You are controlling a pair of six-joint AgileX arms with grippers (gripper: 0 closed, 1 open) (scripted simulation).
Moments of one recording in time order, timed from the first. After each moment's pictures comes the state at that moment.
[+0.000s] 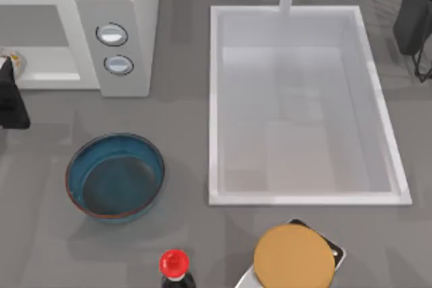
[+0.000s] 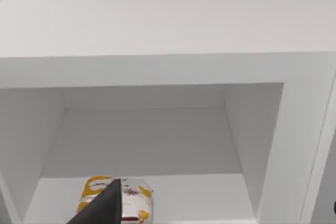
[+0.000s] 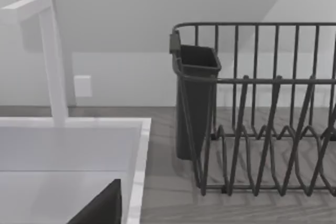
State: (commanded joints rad) left arm 0.05 0.89 0.31 0.44 0.10 0.04; right arm 0.00 0.00 0.00 0.00 0.00 0.00
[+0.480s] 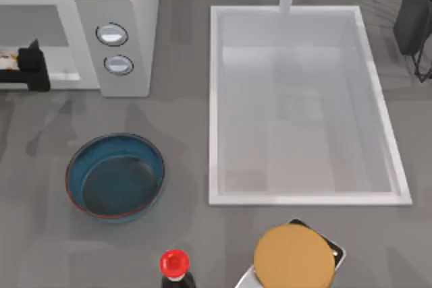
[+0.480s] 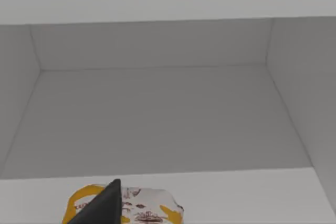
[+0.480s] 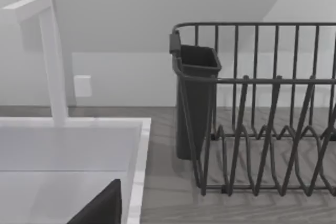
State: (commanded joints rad) left arm 0.11 1.72 0.60 0.85 0.18 0.07; right arm 0.00 0.00 0.00 0.00 0.00 0.00
